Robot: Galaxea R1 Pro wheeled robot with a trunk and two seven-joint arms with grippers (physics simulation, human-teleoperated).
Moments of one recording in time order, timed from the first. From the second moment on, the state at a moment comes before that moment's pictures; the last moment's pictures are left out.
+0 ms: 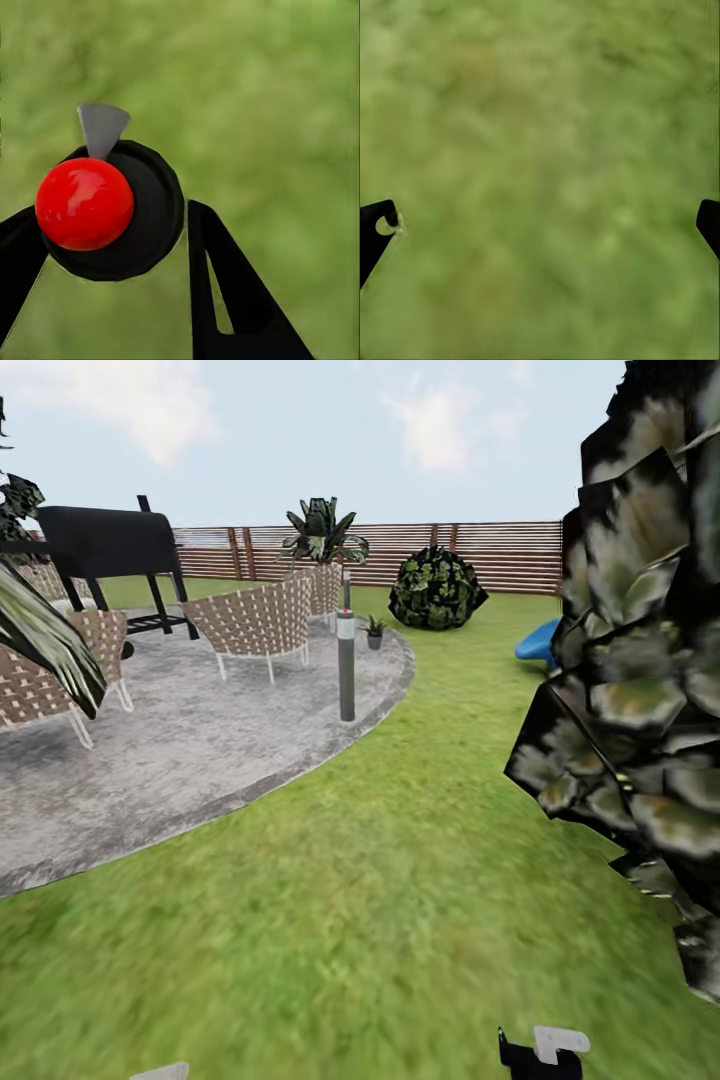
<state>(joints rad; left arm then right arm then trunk) -0.33 0.11 0.14 -0.10 0.03 -0.41 0.12 -0.44 -0.07 0.07 -0.03 -0.14 -0.51 -0.10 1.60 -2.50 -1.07</state>
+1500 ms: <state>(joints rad) -0.33 0.11 0.14 -0.10 0.03 -0.41 0.12 -0.44 -0.07 0.07 -0.03 -0.14 -0.51 -0.10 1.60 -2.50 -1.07</state>
